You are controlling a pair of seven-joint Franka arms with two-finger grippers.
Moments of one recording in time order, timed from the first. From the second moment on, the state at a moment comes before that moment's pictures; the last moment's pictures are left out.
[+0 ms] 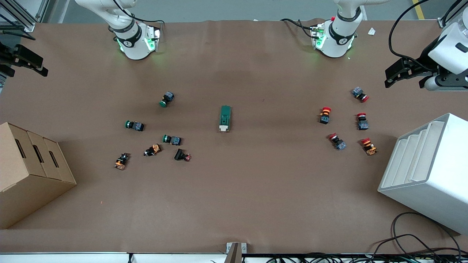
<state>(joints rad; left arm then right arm) 0.04 -0.04 -0.17 -1.54 -0.01 1.49 -0.10 -0.03 -0.11 -0.02 -1.56 0.02 1.40 -0.05</state>
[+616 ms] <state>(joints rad) 0.00 -0.04 -0.23 -1.54 -0.01 1.49 -0.14 -0.03 -0.10 -0.03 -1.56 0.04 1.40 -0.05</state>
